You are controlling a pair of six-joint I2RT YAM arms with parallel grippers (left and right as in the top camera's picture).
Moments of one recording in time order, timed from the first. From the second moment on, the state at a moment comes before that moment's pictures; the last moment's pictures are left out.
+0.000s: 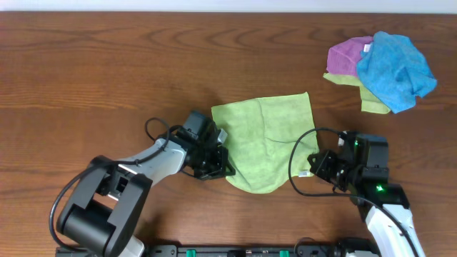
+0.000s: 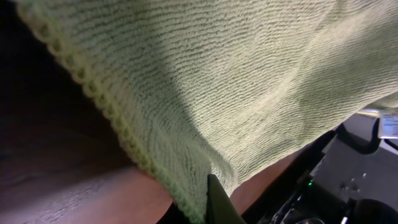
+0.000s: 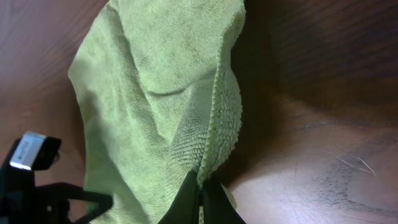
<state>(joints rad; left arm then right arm) -0.48 1.73 0.76 -0.31 0.75 -0.62 -0.04 0.99 0.46 -0.47 -0.42 0.54</state>
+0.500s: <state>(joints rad) -0.28 1.61 0.76 -0.23 0.84 -0.63 -0.04 0.99 0.46 -0.38 -0.38 0.48</state>
